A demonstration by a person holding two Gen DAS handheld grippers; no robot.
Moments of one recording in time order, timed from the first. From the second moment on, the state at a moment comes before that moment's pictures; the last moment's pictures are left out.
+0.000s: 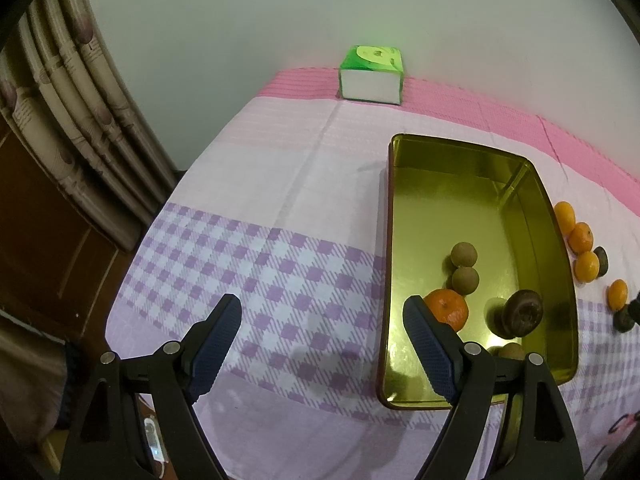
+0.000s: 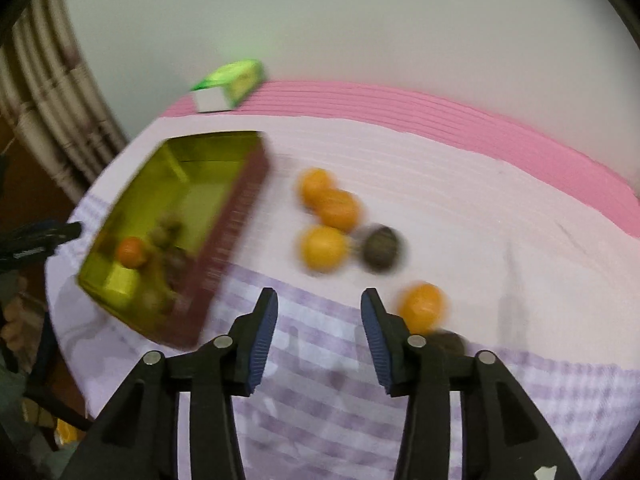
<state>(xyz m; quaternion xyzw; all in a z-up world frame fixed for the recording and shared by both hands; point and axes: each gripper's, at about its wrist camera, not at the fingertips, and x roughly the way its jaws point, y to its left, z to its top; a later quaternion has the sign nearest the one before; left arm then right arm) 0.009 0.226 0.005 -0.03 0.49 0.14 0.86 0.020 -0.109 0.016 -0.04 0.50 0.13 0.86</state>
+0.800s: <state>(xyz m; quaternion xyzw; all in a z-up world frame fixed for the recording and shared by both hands) 0.025 0.155 0.006 0.04 0.50 0.07 0.86 0.017 -0.179 -0.039 -0.01 0.54 0.08 0.84</state>
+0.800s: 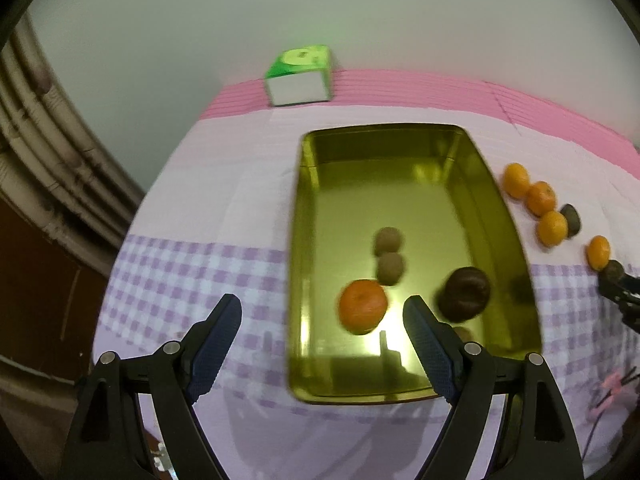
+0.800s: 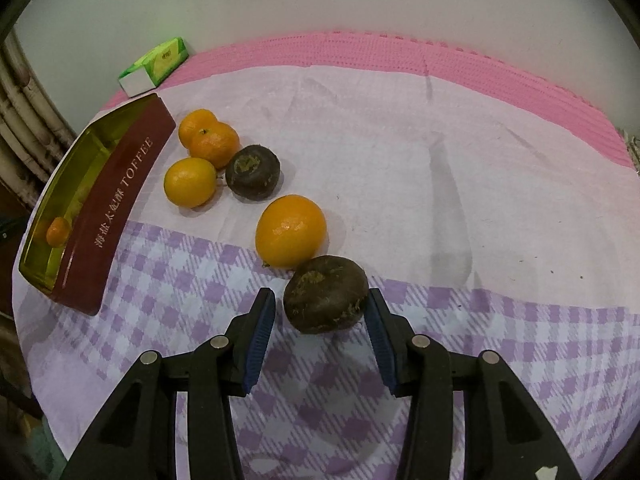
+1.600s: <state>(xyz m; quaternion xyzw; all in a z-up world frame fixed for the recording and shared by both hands) 0.074 -0.005 -0.001 0.07 0.52 -0.08 0.85 0.031 -0.245 -0.040 -0.02 0.49 0.02 0.87</state>
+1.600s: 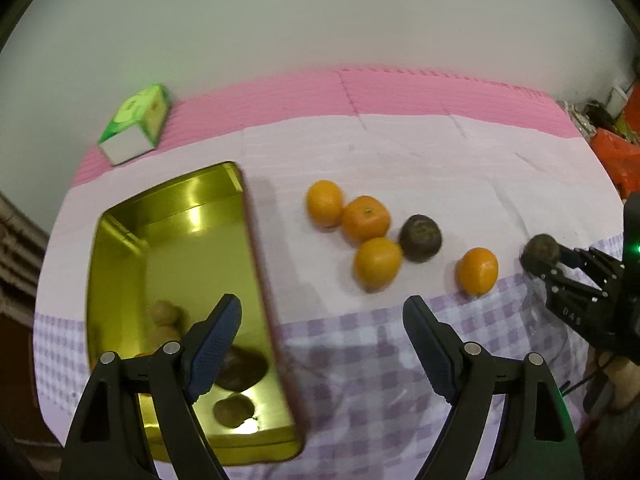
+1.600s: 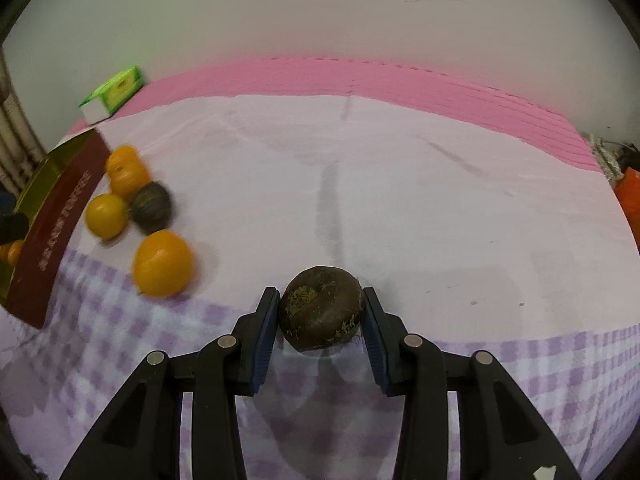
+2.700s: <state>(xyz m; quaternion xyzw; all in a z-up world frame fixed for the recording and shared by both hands) 0.125 -0.052 -0.059 0.09 0.56 -0.12 0.81 0.031 -0.260 -0.046 -0.01 0.45 0.01 0.89</state>
